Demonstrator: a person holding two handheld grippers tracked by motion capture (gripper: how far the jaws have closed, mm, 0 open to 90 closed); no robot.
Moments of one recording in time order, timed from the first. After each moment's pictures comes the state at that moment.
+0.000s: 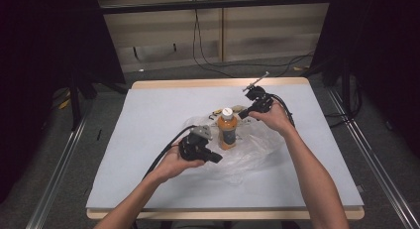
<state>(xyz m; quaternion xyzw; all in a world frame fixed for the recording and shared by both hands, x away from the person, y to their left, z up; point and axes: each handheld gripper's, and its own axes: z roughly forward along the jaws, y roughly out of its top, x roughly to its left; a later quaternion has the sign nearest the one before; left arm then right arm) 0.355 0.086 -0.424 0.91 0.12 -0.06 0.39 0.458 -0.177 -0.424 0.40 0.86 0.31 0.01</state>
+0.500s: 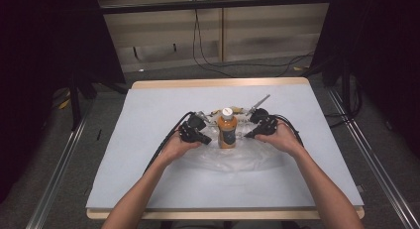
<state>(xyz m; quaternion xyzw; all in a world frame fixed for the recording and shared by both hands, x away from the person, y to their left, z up) 0.421 0.090 -0.467 0.93 0.22 0.00 0.30 0.403 -0.188 -0.461 0.36 0.89 0.27 -0.01</state>
